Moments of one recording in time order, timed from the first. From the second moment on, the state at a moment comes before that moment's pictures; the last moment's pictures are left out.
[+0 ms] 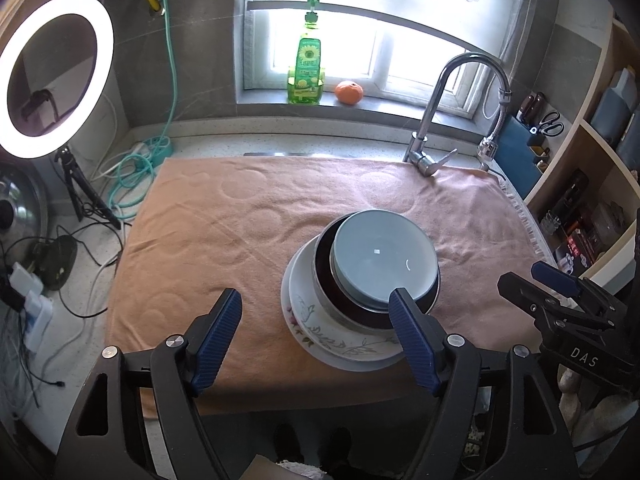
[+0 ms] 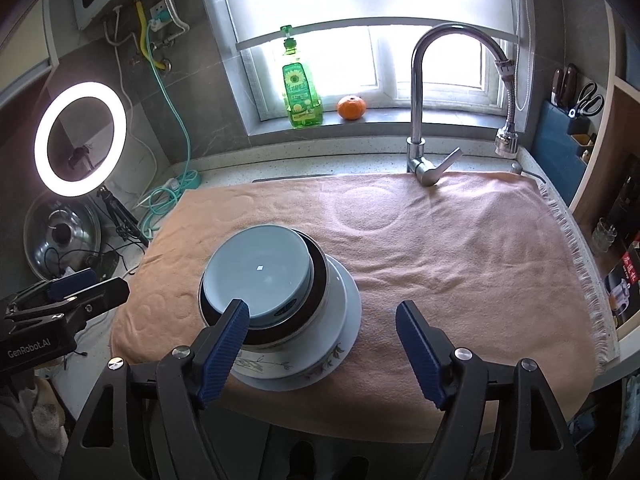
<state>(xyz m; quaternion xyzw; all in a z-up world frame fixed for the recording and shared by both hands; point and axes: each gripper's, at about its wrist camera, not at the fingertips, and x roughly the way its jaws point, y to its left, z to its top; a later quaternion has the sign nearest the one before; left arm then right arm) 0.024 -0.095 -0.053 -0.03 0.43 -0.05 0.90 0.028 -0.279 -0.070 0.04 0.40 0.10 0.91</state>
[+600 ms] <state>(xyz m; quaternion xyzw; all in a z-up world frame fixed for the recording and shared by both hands) 0.025 -0.099 -0.052 -0.03 0.43 -0.05 0.90 0.031 -0.288 -0.076 0.06 0.41 0.10 0.90</state>
